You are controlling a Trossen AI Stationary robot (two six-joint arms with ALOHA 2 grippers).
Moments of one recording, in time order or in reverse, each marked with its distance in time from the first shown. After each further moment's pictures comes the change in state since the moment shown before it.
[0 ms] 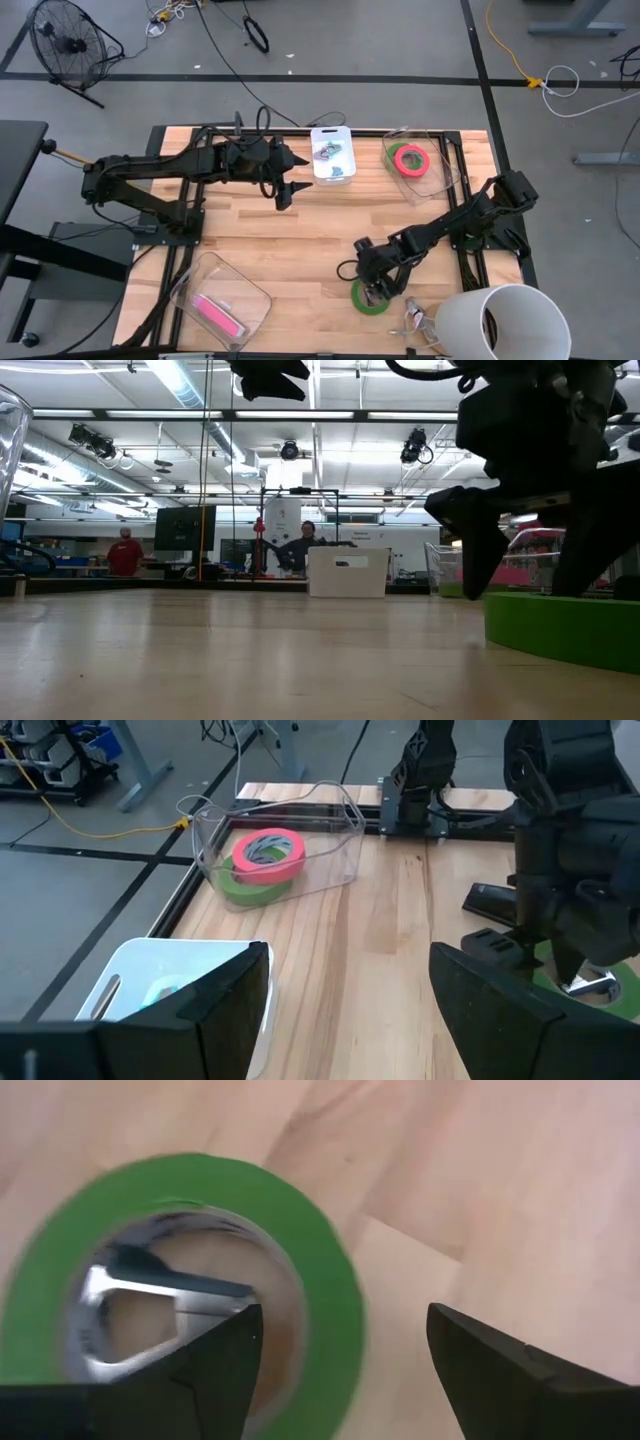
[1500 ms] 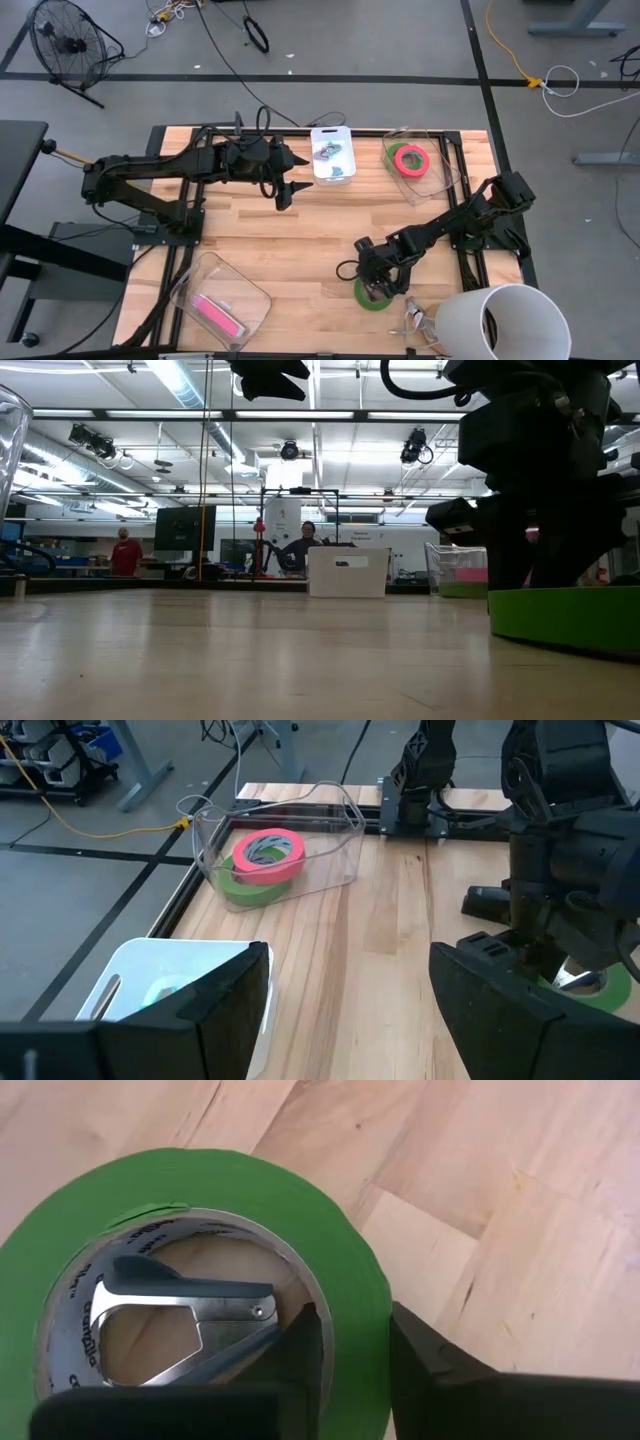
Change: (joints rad) left arm 0.000 0.000 0.000 0.001 0.000 0.000; right arm -0.006 0.028 0.001 -0.022 -0.022 -0.026
